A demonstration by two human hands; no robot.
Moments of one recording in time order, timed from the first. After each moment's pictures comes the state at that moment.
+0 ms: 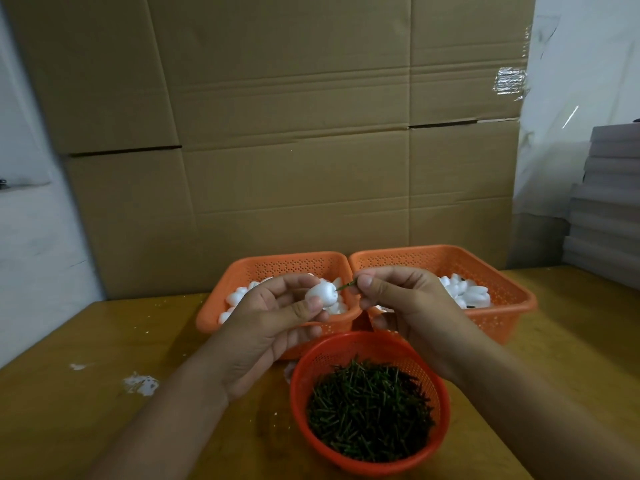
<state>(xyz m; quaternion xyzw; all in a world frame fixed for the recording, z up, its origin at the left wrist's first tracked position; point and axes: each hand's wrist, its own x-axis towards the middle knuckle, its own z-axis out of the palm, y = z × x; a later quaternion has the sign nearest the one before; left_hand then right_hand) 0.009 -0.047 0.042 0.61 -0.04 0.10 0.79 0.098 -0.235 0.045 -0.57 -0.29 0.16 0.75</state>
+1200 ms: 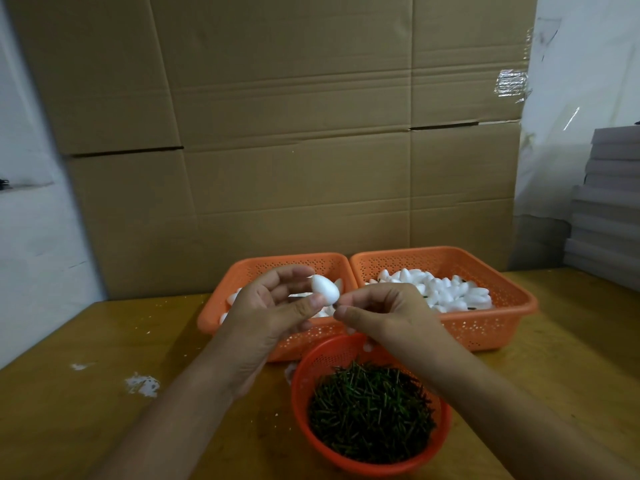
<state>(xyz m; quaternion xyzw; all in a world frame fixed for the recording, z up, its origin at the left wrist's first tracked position) 0.011 -0.049 0.042 0.66 -0.03 0.19 0.72 0.086 -0.223 0.035 -0.67 -0.35 0.08 0.65</state>
